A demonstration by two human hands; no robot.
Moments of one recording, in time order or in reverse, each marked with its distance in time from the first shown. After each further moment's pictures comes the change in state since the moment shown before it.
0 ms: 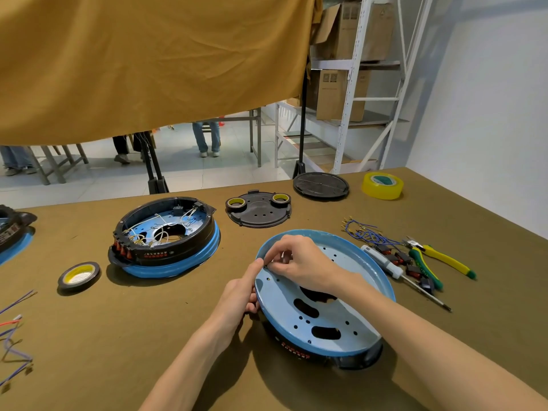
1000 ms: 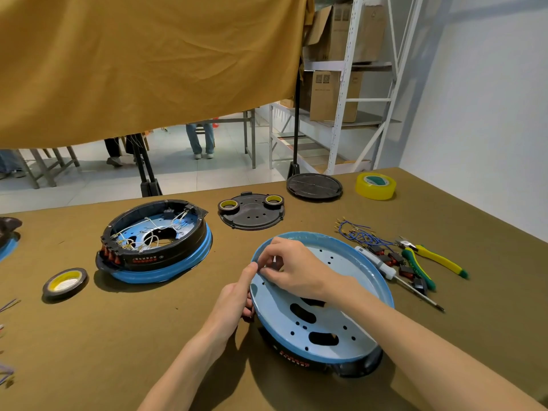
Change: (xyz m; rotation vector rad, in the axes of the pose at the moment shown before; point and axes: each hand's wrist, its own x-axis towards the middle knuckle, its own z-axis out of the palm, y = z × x) left_hand -0.005 0.006 0.009 0.131 0.047 0.011; right_hand -0.005 -0.001 -0.001 -0.101 -0.012 -0.081
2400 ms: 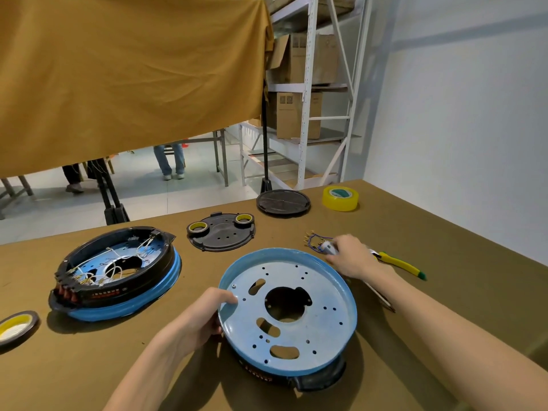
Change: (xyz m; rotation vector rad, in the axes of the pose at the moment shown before) left_hand 0.012 0.044 0.001 0.087 -0.081 -0.275; right_hand -0.043 0.123 -0.099 -0.361 0.083 0.702
